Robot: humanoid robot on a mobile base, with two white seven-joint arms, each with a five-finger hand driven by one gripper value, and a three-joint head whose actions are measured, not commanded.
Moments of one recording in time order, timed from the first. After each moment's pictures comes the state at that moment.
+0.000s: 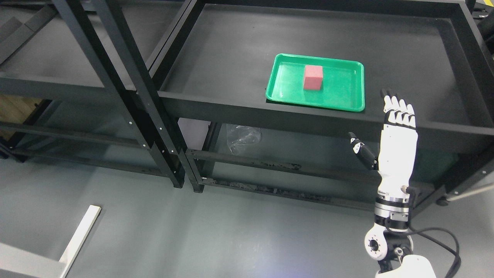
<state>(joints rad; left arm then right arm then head) 0.00 0.00 -0.13 0.00 0.13 -0.12 -0.17 0.06 0.00 0.10 -1.64 1.09 -0.13 -0.63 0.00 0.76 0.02</state>
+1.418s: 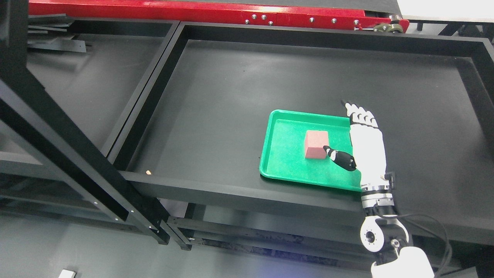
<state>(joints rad) 0.00 0.00 -0.13 0.00 0.13 -0.12 -0.17 0.02 0.00 0.13 -1.63 1.03 -0.08 -0.21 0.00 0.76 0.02</state>
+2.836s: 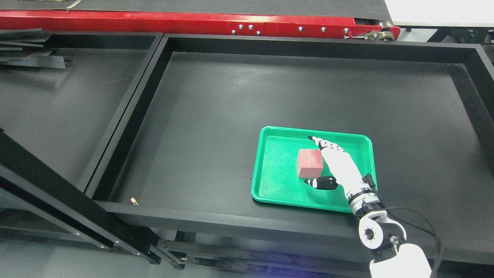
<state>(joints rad) 0.00 0.00 -0.13 0.00 0.13 -0.12 -0.17 0.00 0.00 0.13 -1.59 0.98 -0.07 0.22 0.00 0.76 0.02</state>
